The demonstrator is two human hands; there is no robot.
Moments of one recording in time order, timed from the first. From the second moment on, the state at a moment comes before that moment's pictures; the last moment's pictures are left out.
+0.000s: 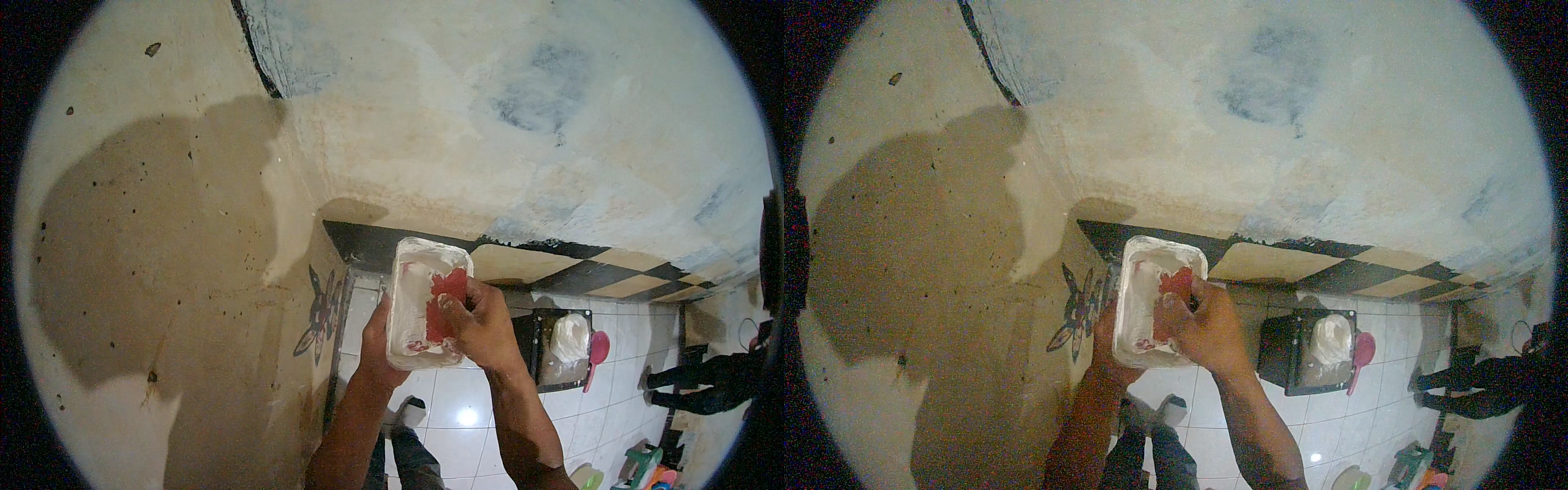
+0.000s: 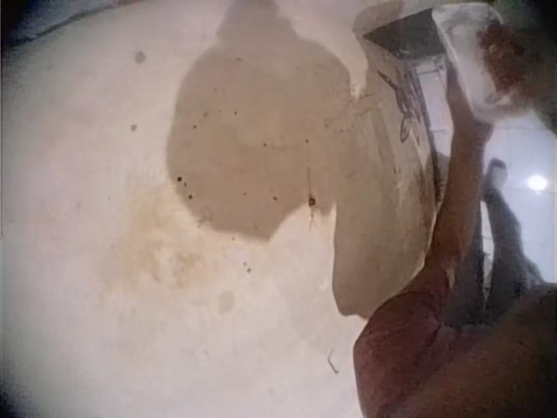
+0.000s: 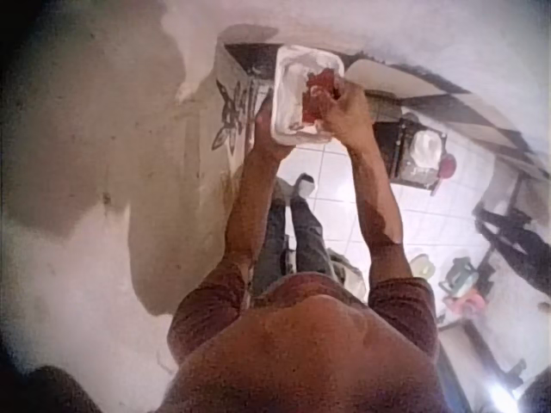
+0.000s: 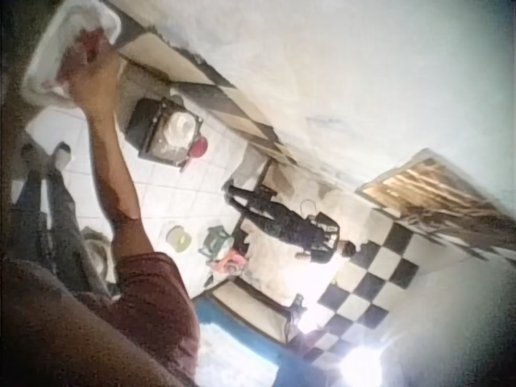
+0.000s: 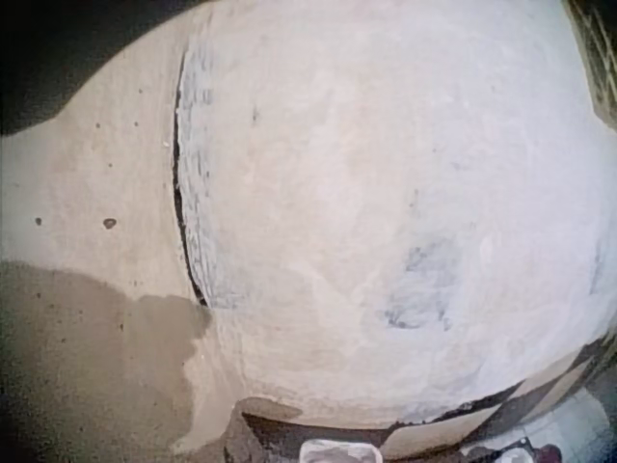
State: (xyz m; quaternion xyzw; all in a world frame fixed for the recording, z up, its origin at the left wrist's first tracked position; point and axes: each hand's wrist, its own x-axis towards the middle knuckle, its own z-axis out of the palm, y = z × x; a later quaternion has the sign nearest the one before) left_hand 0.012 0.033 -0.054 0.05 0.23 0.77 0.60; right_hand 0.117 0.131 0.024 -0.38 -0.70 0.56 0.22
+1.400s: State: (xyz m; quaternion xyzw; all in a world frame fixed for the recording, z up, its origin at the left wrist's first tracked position) left_hand 0.003 0.030 -0.054 -0.05 0.18 0.76 0.62; right_hand 0.096 0.118 0.021 -0.39 -0.67 0.57 0.25
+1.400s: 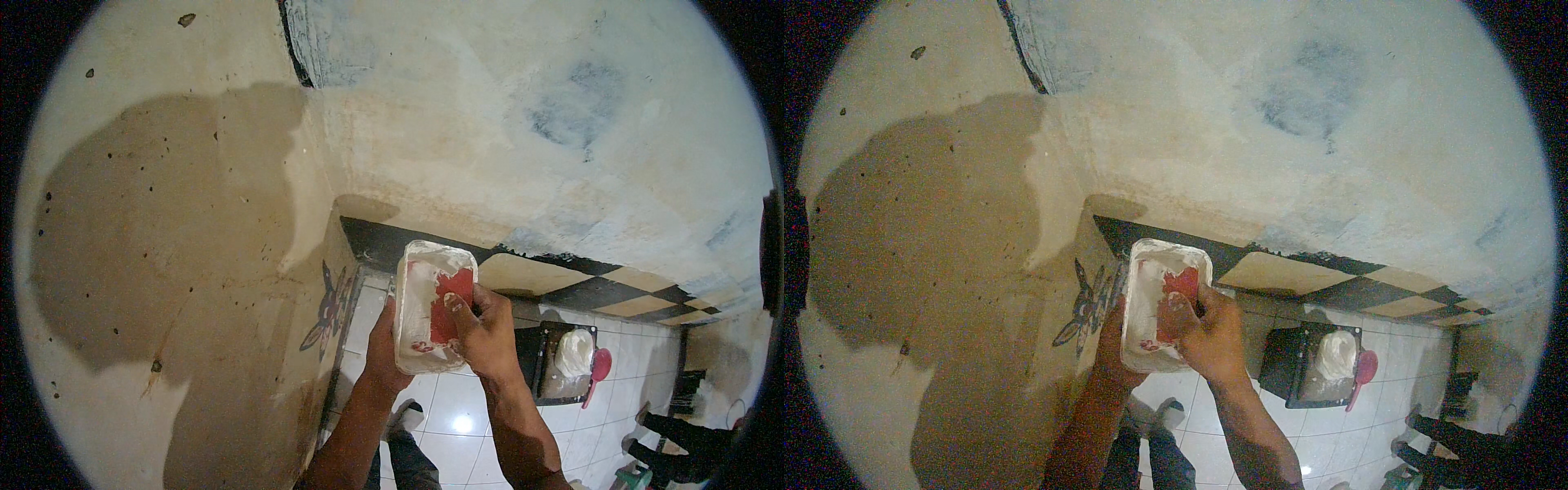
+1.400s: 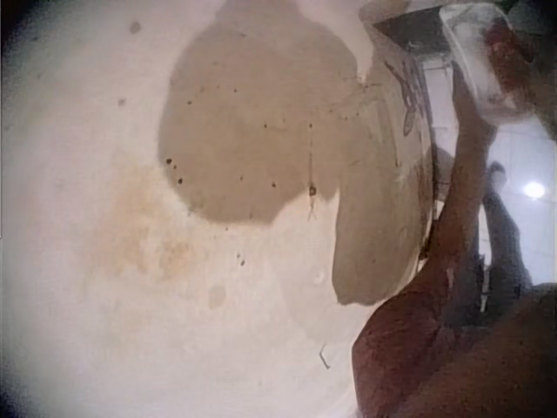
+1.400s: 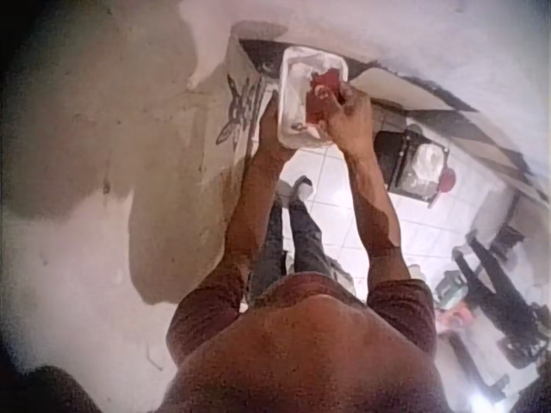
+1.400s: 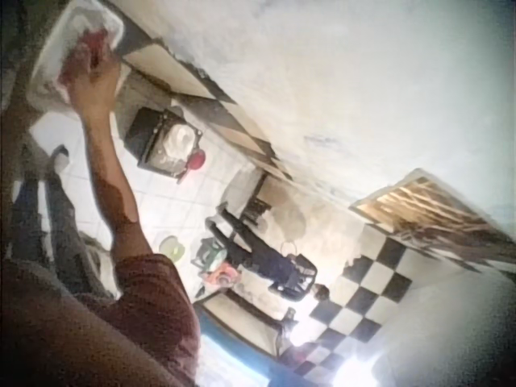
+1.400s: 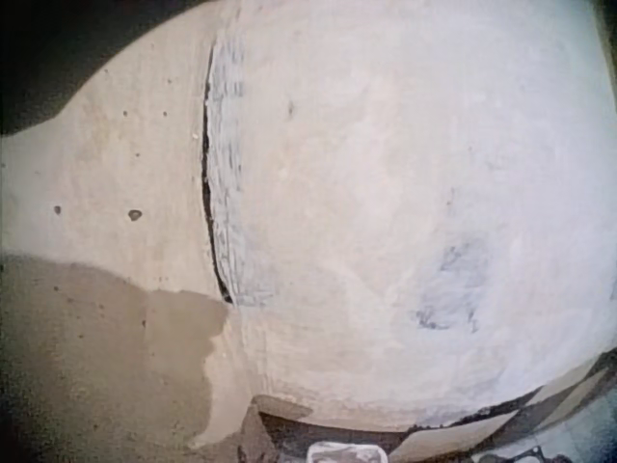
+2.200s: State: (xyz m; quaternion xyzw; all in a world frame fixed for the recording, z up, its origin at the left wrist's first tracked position) left_hand -0.015 0.016 -0.058 -0.01 0.16 0.79 0.60; right_hand 0.129 0.102 0.023 -0.35 -0.50 0.66 0.44
